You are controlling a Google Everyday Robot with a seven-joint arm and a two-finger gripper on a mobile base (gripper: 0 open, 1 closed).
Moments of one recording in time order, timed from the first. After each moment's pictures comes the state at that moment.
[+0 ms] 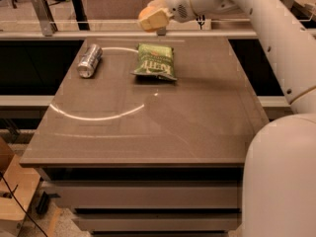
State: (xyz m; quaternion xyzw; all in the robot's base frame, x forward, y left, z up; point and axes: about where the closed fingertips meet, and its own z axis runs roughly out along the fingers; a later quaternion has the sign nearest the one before) arm 0.773 0.010 0.998 -0.52 0.65 0.20 0.52
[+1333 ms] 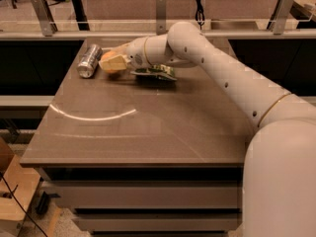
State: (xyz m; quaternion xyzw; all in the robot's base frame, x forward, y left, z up) arm 0.752 0.139 0.871 -0.47 0.66 0.33 0.49
